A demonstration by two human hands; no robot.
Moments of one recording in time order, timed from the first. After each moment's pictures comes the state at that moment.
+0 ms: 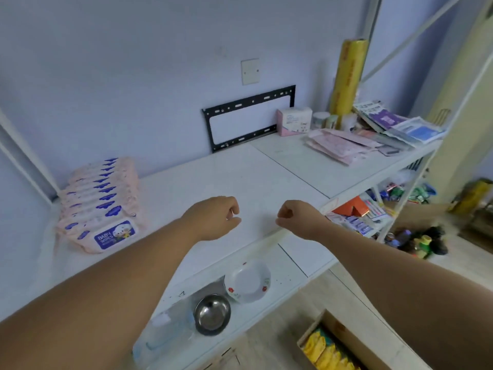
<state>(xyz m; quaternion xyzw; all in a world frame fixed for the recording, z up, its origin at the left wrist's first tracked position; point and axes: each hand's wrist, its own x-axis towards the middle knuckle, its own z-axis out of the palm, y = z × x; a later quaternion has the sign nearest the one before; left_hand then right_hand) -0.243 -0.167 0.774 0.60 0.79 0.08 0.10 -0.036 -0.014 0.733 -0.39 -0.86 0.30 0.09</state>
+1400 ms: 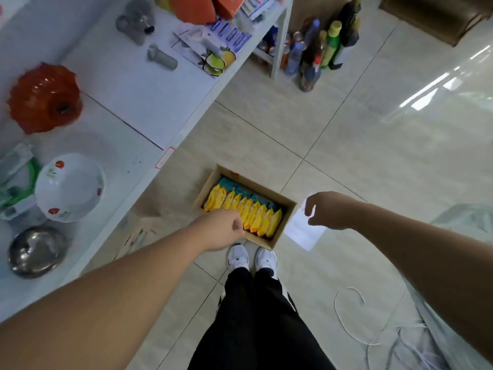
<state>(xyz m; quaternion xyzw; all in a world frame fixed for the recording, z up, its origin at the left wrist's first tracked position) 0.162 0.000 0.401 0.57 0.63 -0.16 0.50 0.433 0.092 0.396 -0.52 -0.69 0.39 -0.32</state>
